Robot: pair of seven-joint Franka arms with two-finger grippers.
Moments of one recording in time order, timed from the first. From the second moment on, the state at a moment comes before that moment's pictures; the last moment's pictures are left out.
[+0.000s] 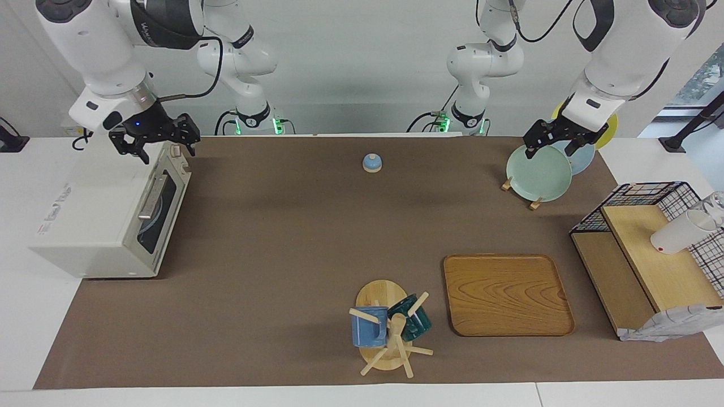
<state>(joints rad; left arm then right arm) -0.03 0.02 -0.09 -1.56 -0.02 1.48 -0.11 0.03 0.00 -0.05 -1.61 -0.05 1.51 -0.27</state>
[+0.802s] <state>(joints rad) -0.03 0.02 -0.09 -1.56 -0.02 1.48 -0.11 0.07 0.00 -0.07 -1.60 -0.05 1.50 -0.17</state>
